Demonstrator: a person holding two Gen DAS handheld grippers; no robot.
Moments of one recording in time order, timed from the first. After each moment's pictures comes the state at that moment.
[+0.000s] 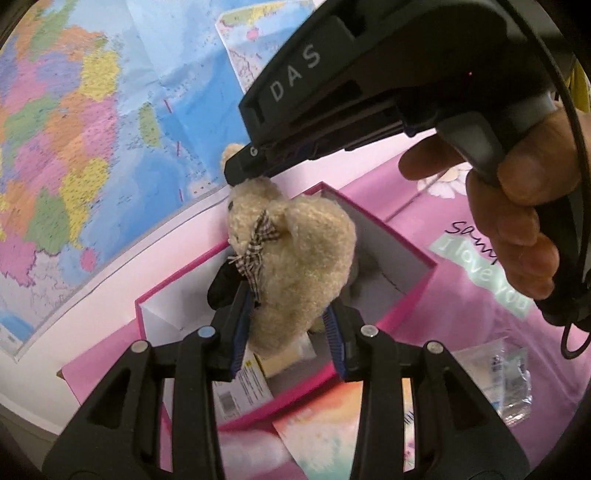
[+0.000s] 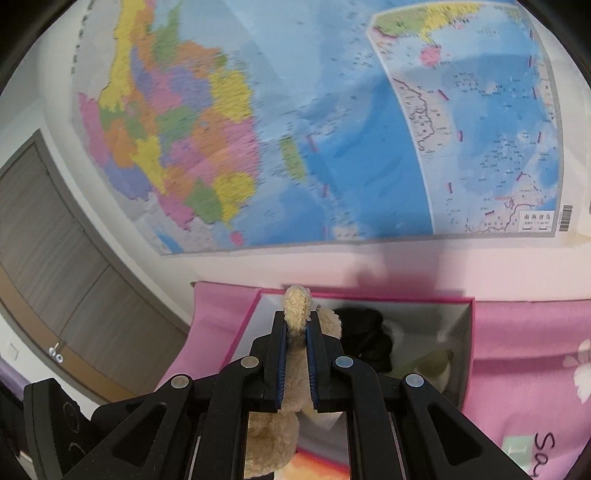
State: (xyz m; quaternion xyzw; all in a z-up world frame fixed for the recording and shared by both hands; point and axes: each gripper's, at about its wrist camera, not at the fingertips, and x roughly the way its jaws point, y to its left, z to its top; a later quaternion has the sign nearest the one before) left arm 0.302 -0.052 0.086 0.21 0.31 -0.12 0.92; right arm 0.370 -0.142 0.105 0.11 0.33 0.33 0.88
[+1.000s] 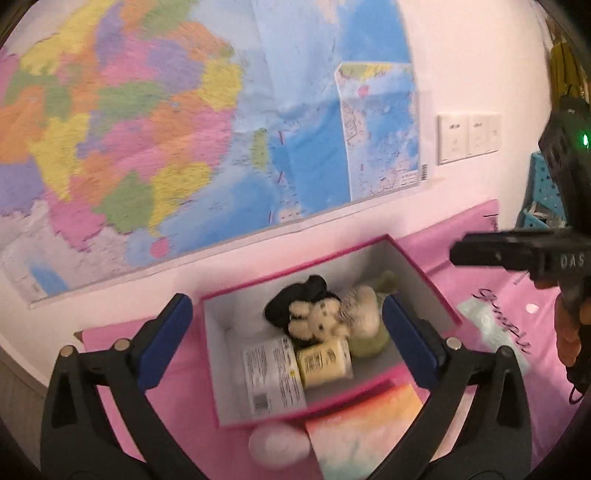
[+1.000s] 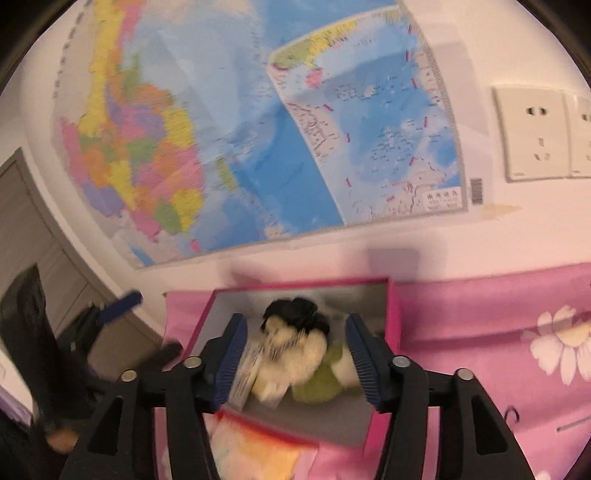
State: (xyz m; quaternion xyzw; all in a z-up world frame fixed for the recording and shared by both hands) left arm 0.269 0.001 0.145 0.11 0.26 -0.03 0.96; right arm 0.330 -0.217 0.090 0.13 0.31 0.28 0.90
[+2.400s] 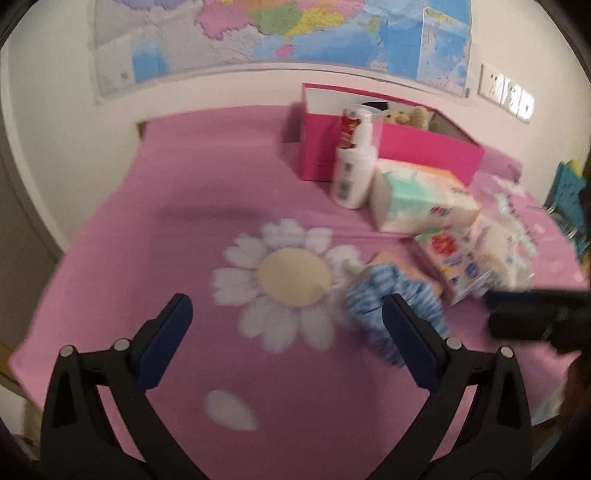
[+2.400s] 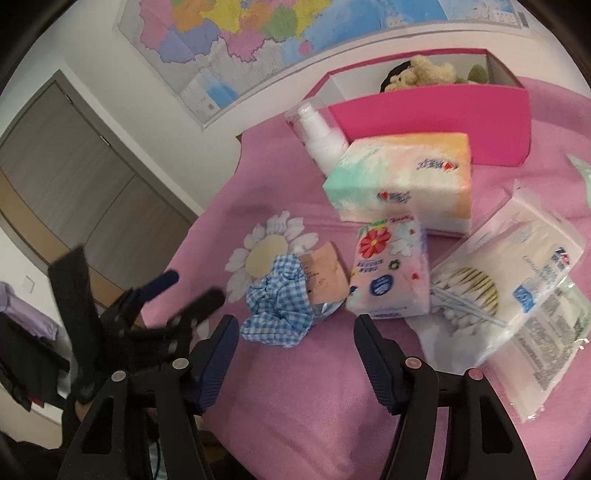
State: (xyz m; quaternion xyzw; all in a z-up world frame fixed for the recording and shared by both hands) left arm 0.066 0.090 -0.026 -0.06 0.35 0.06 0.93; right arm 0.120 -0.105 -0.060 0.08 0.43 0.38 0.81
